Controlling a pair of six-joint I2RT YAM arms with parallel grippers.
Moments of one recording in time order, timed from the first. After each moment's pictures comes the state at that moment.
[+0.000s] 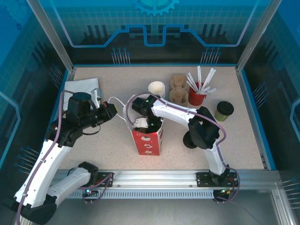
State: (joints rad) left arm -0.34 0.86 1.13 -0.87 0.24 -0.80; right arm 0.89 2.09 1.73 -1.30 -0.03 -0.55
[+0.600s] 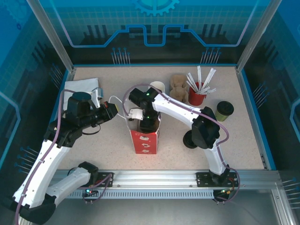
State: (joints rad) left arm -0.36 0.86 1.15 -0.87 0.24 -0.77; right arm 0.88 2.09 1.91 -1.29 -0.08 -0.51
